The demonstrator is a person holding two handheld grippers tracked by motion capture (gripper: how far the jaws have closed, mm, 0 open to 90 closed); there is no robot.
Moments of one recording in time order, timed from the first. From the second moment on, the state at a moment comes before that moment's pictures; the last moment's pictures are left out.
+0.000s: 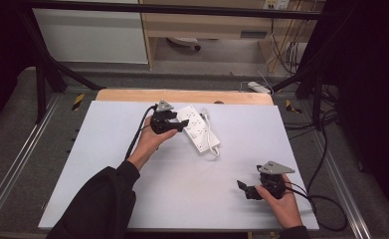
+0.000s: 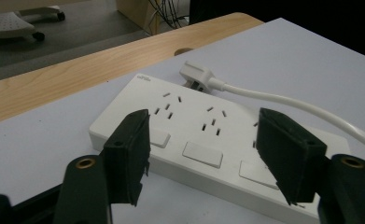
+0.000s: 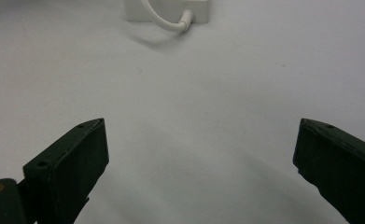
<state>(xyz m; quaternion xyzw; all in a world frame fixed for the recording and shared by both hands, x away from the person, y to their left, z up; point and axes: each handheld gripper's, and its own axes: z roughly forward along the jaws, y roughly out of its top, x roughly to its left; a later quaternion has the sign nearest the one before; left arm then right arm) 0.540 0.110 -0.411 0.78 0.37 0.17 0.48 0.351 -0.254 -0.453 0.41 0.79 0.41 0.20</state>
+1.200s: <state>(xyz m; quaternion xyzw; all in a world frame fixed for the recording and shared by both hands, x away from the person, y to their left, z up) 0.491 0.139 -0.359 0.78 0.35 0.16 0.48 0.351 -0.253 -0.453 0.41 0.79 0.42 0.19</state>
